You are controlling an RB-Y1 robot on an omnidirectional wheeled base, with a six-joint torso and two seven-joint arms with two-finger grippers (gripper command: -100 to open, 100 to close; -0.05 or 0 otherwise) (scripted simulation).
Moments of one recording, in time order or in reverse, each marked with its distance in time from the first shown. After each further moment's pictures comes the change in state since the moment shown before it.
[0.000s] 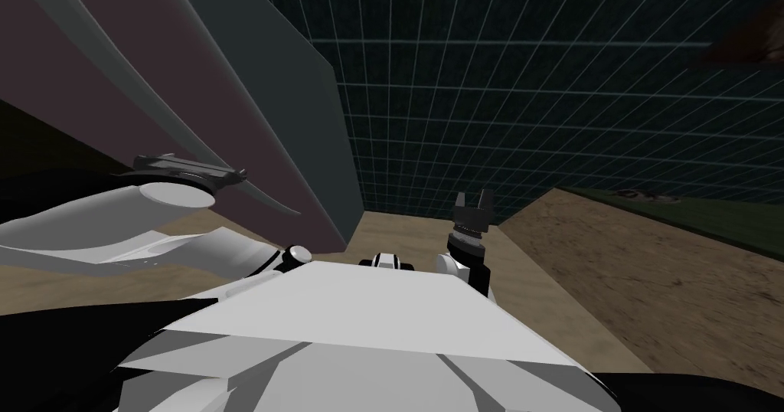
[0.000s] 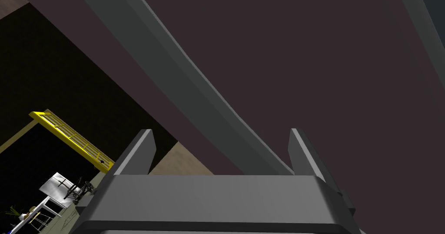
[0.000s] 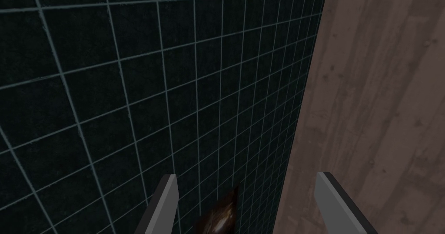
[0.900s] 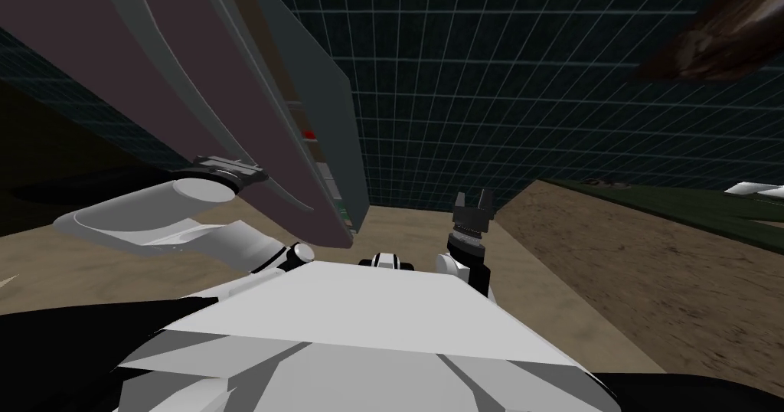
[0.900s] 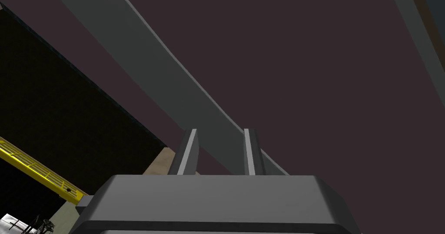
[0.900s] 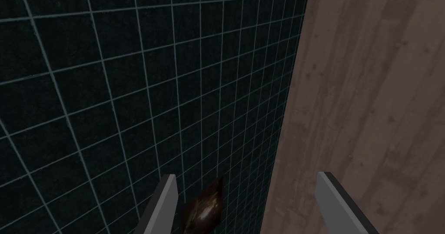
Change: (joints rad) left arm -0.020 -0.005 -0.083 0.058 0.066 0.009 -0.012; right arm -0.001 0.000 0.000 0.000 0.000 0.000 0.000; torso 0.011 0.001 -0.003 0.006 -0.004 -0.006
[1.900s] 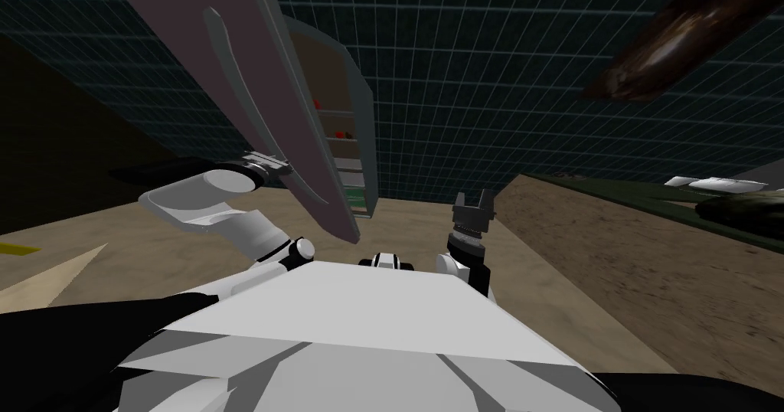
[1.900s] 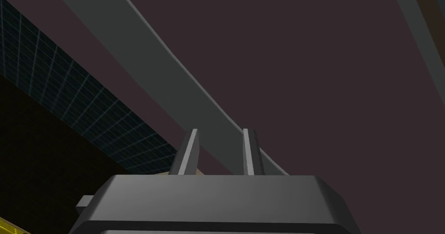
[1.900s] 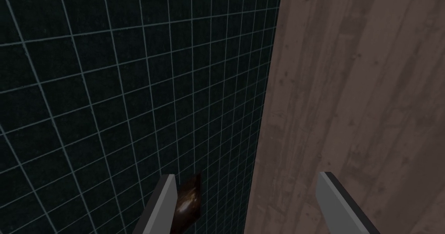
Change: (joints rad) left arm -0.047 0.042 -0.121 0.119 0.119 -0.024 -0.025; right arm 0.000 0.000 0.000 0.000 0.000 0.000 0.000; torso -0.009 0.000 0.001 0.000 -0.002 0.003
